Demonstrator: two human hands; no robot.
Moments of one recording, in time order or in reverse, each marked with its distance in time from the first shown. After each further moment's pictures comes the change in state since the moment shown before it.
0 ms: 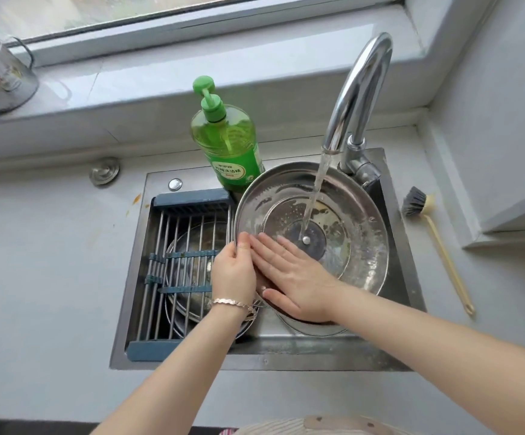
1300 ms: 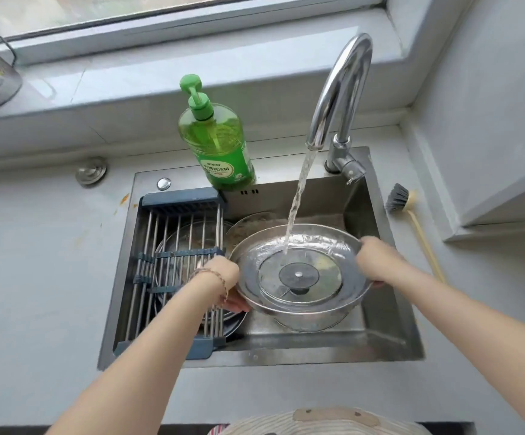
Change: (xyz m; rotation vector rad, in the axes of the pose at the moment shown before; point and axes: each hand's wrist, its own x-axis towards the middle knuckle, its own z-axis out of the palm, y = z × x) left_hand 0.030 -0.005 -0.005 0.450 -0.411 -0.630; right_hand -0.060 0.064 -0.048 0.421 -0.355 1.323
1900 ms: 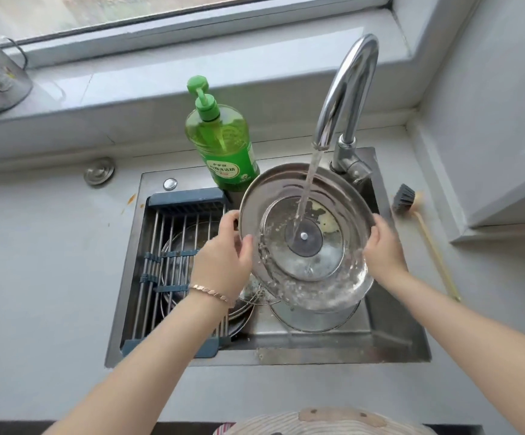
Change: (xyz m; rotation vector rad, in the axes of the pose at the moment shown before) left_hand -0.034 -0.006 -0.005 0.309 0.527 0.886; right_hand 0.017 0.012 0.022 0.518 0.400 -0.253
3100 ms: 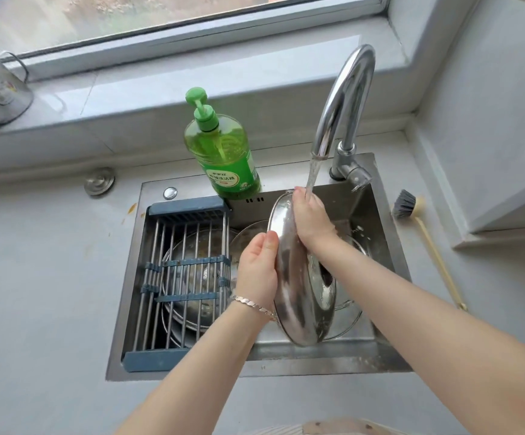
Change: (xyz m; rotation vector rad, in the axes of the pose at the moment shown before) left_hand 0.001 0.028 0.040 -1.071 -0.053 -0.359; right_hand 0.002 -0.121 0.052 0.224 -0.192 -0.115
